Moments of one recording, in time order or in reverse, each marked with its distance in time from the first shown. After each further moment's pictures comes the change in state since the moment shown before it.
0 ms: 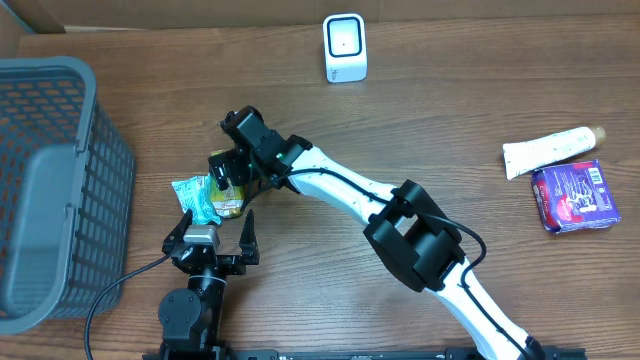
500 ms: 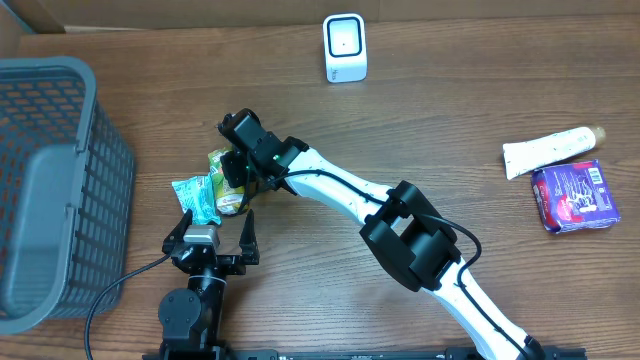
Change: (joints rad) left arm 0.000 0.000 0.000 0.000 0.000 0.000; right arm 0.007 0.018 0.032 -0.027 -0.011 0.006
